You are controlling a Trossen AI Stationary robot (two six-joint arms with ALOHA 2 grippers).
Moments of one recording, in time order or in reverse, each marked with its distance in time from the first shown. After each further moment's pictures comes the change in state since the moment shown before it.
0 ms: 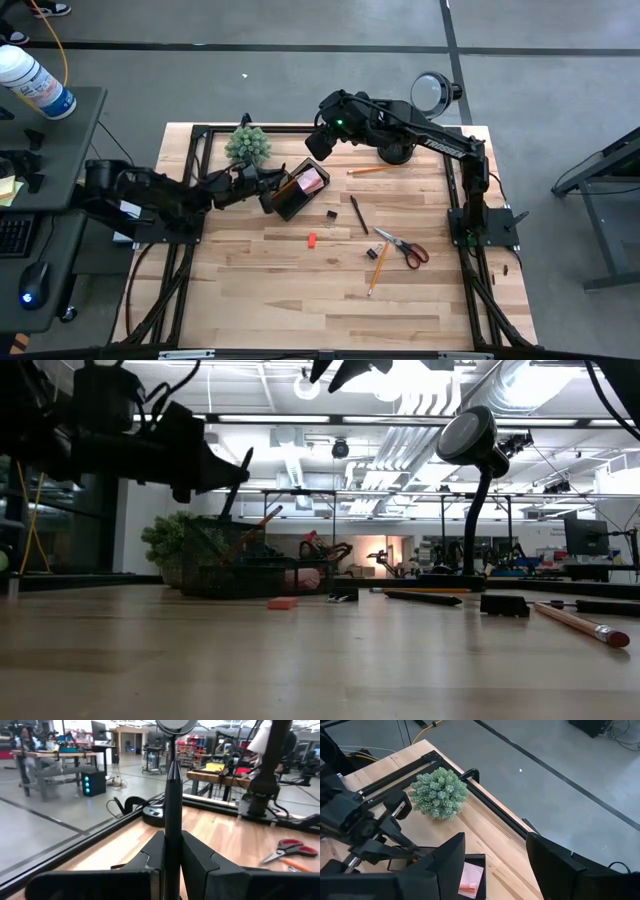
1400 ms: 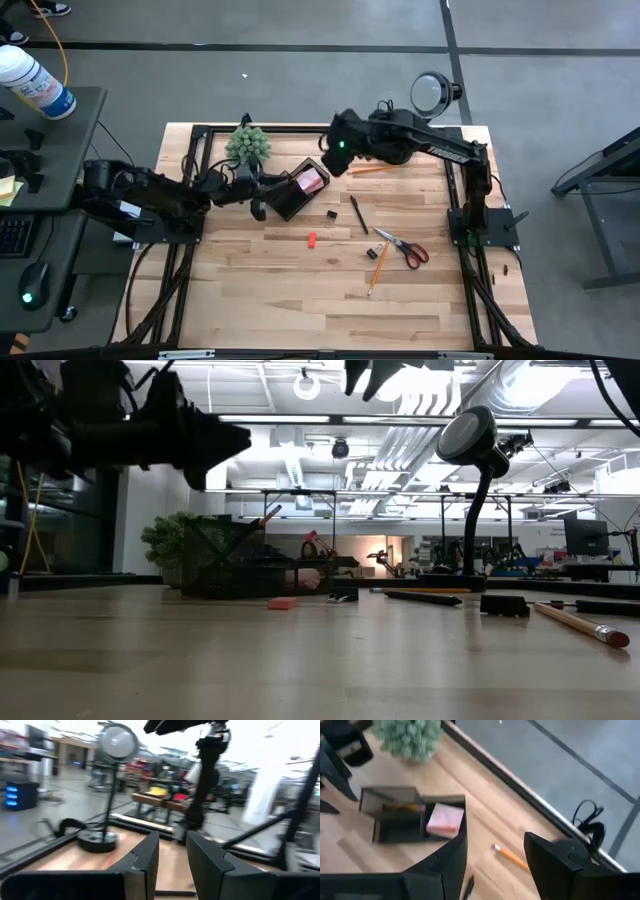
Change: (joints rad) left arm -0.001 -0.030 0.000 0.125 0.281 -0.143; right arm 0.075 -0.014 -0.011 -0.364 0.065 0.195
